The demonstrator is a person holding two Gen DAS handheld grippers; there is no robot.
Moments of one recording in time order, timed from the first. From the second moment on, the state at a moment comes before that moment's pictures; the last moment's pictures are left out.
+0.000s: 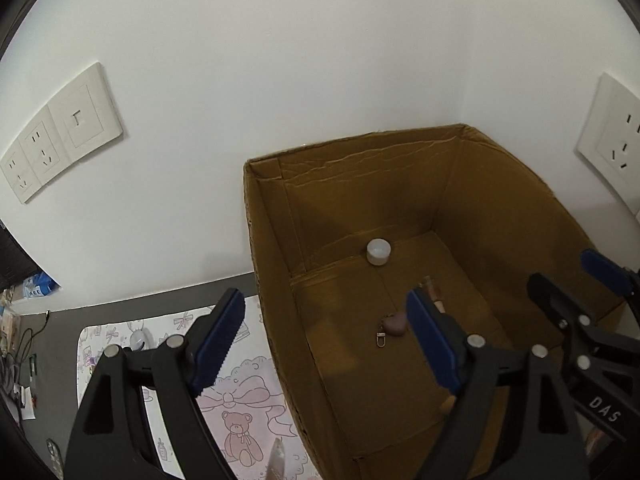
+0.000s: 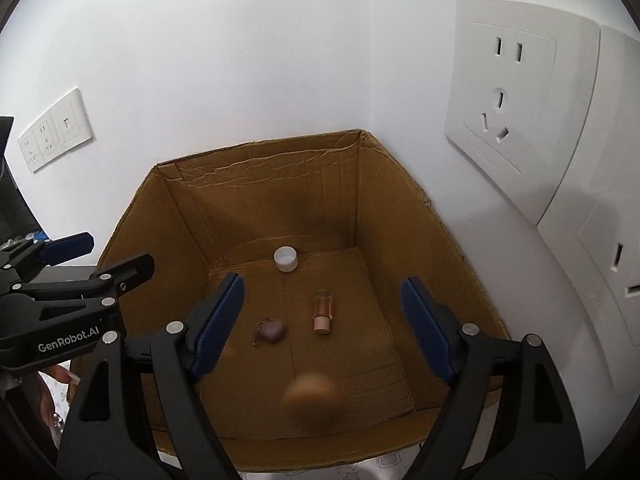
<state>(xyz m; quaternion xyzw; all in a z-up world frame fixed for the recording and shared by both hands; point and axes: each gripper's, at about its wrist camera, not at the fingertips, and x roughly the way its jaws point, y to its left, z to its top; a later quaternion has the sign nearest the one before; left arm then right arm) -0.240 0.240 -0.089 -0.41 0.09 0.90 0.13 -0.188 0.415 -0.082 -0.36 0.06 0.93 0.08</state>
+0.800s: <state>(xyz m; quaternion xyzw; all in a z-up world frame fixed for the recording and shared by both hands) -0.221 0.222 -0.073 -0.39 0.08 0.91 0.14 -0.177 0.412 -0.067 -0.35 0.06 0.93 0.09</state>
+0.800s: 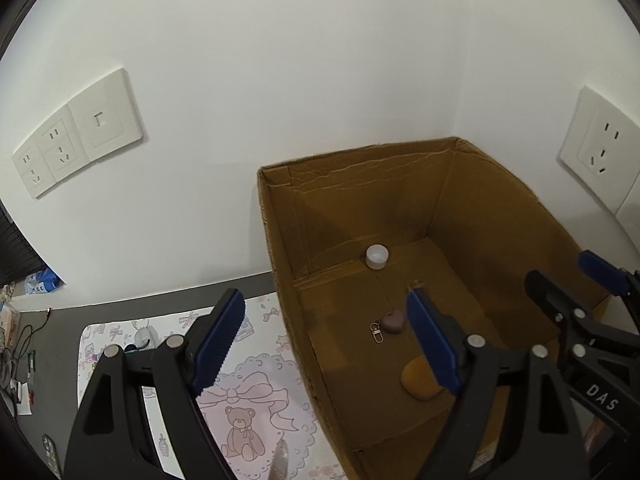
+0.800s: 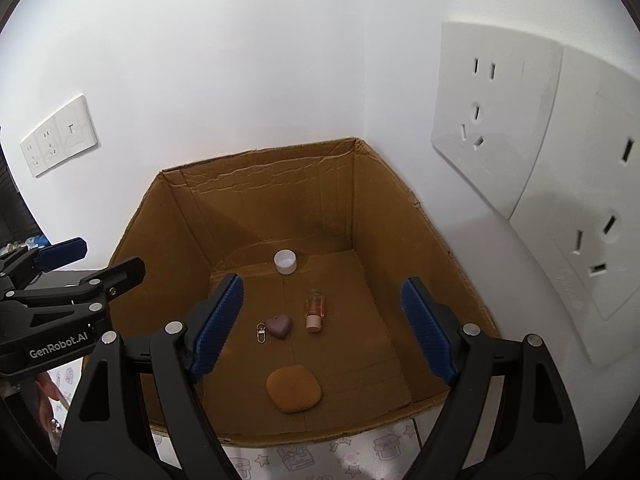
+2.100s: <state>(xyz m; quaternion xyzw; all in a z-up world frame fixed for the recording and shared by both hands) -0.124 0.037 -0.019 -0.34 0.03 0.94 0.07 -0.110 0.258 -0.014 -0.30 0.02 0.95 0.03</state>
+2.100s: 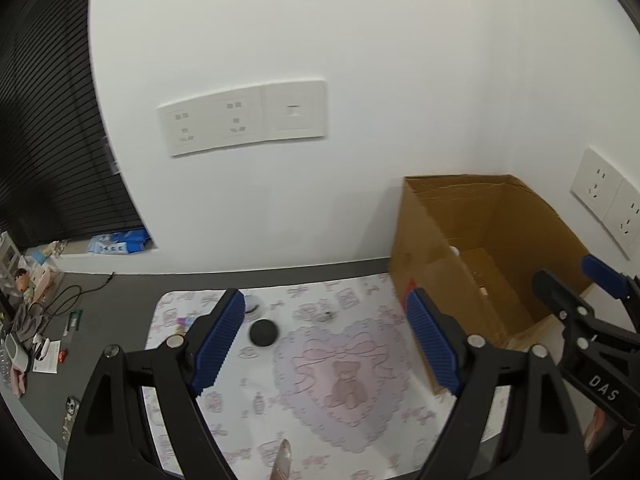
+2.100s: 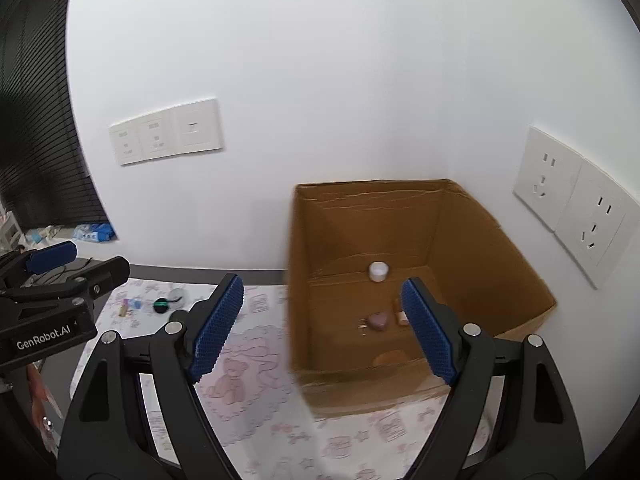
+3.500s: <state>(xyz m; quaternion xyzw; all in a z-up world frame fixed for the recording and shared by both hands) -0.128 -0.159 -0.075 -0.36 -0.01 0.93 -0.02 -0.135 0.074 -0.056 -0.32 -0.03 0.94 -0.05</state>
